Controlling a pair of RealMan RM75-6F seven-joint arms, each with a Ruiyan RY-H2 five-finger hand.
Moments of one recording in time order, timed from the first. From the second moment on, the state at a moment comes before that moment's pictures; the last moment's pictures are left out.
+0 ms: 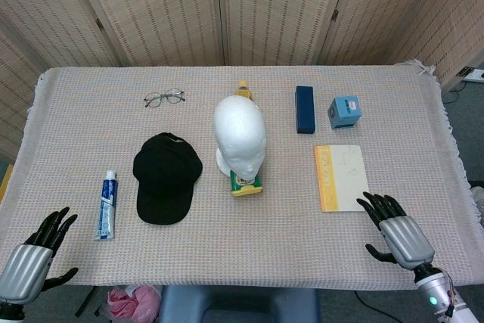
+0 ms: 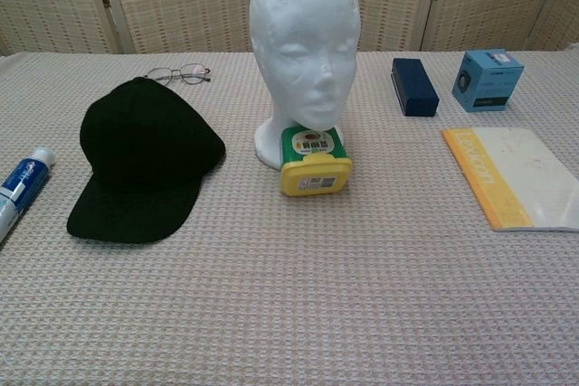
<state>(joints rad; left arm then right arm) -0.02 -1.12 0.09 -1.61 1.74 1.57 0.09 0.19 -1.03 -0.07 -1.81 -1.56 1.22 -0.12</state>
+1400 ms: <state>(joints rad) -0.08 -1.38 0.07 -1.57 1.88 1.54 0.23 0.20 -1.00 -0.06 -1.80 -1.58 1.23 -0.02</state>
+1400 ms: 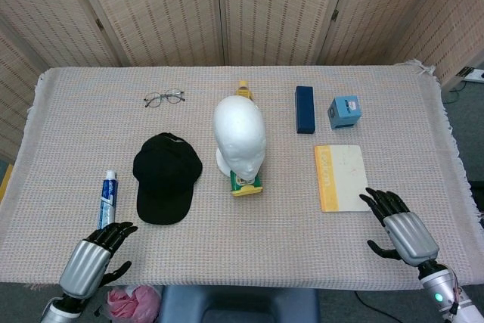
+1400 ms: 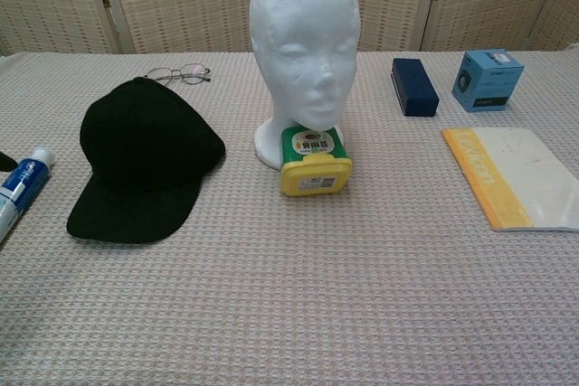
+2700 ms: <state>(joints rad) -0.18 -1.65 0.01 -1.41 1.80 1.48 0.39 0.20 -0.99 -0.05 -1.79 -1.56 1.24 0.01</state>
